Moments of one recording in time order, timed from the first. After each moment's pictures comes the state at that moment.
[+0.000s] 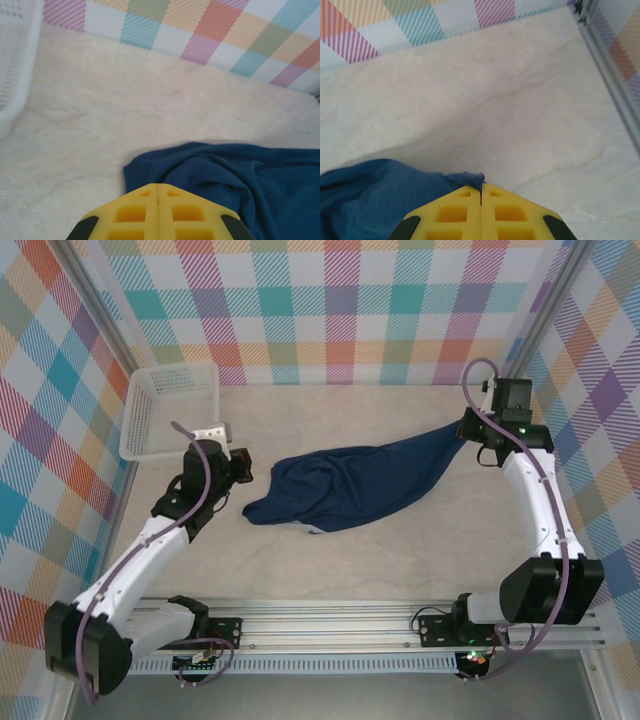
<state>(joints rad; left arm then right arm) -0.34 1.04 0.83 -0.22 -0.09 -0.44 -0.04 1.36 1.39 -0.73 -0.01 0.18</state>
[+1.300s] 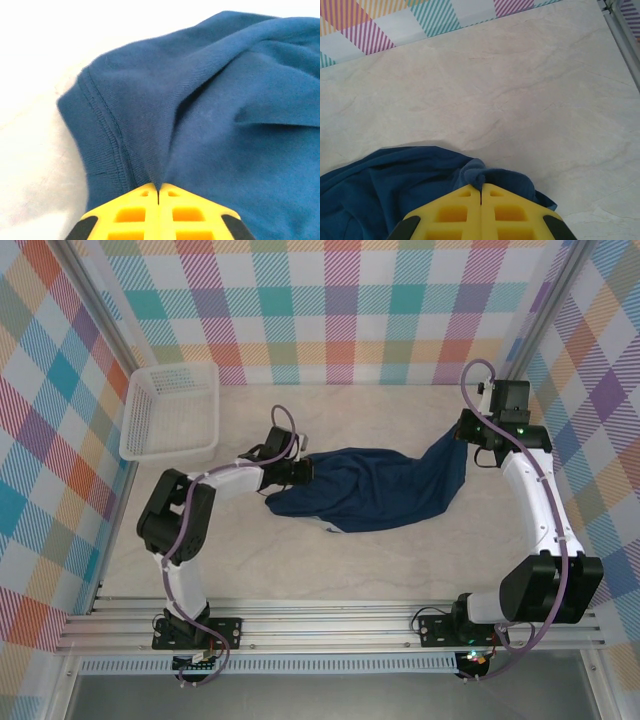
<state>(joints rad) -0.47 1.85 1.17 -0.18 0.19 -0.39 -0.04 1.38 1.37 -0.72 -0.07 0.19</state>
